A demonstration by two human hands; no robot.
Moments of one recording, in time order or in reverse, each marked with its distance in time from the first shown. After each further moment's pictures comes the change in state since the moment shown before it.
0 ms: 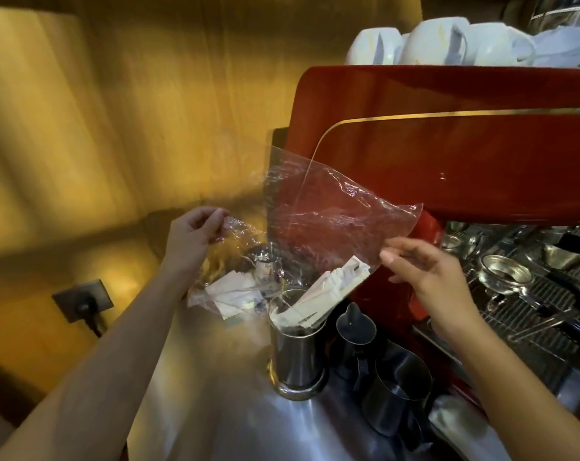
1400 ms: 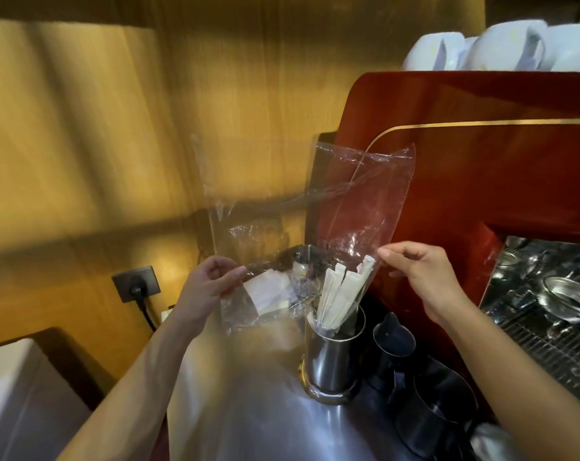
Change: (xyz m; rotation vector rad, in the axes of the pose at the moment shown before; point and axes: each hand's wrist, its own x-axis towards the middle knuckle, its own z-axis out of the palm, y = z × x) left_hand -0.070 -0.022 -0.047 -0.013 0.026 -0.310; right_hand 0.040 0.013 0.051 -0.018 -0.134 0.068
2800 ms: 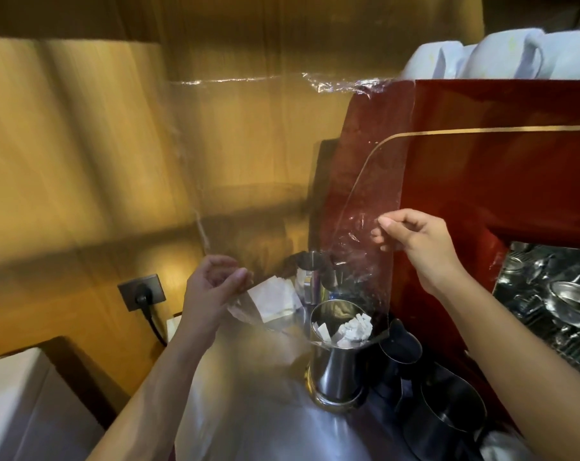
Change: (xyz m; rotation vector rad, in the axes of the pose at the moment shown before) left_hand -0.019 0.022 0.013 -0.110 0.147 0.153; right_hand 0.027 -0.028 0.008 0.153 -0.031 -0.163
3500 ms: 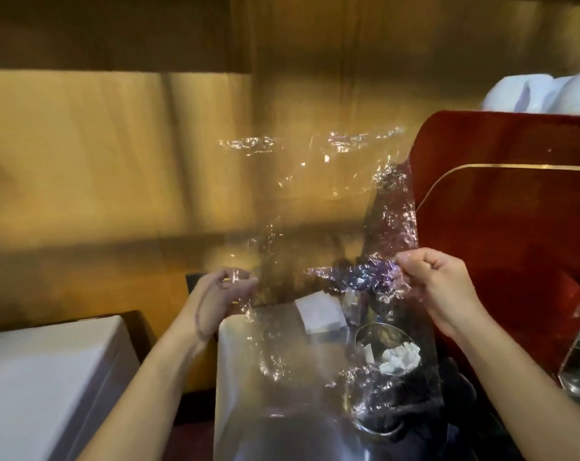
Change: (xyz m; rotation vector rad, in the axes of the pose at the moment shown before) left_hand -0.025 0.041 -0.060 0.088 -0.027 -0.127; right_hand -0.009 0.008 0.039 0.161 -0.171 0.129
